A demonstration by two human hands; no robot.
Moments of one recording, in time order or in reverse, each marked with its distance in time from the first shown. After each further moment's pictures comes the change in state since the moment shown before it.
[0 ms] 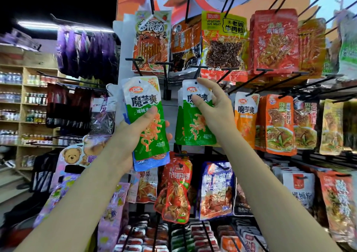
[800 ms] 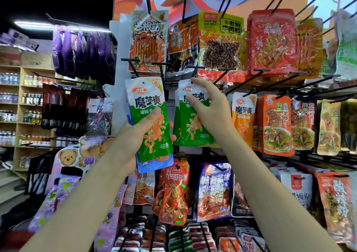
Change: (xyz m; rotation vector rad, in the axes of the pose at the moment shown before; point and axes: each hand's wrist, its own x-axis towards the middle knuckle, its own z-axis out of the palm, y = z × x) left_hand 0.002 -0.005 0.009 0.000 -0.052 0.007; right_hand 0.004 -0.009 -0.003 -0.195 -0.047 -0.051
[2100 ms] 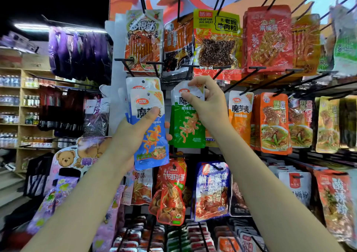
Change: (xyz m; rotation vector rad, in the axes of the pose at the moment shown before) left_hand 0.008 -0.005 0.006 0.095 0.091 0.056; right_hand 0.007 0.004 0.003 0.261 0.053 0.012
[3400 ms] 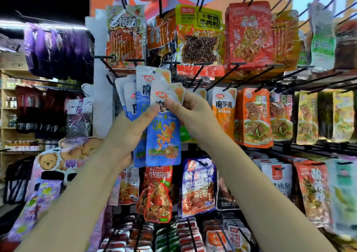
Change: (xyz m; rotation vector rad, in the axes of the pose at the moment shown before) left_hand 0.003 -0.007 0.030 0.004 -0.116 0.110; right_hand -0.032 -0.014 -0.014 0.231 -0.164 0.188
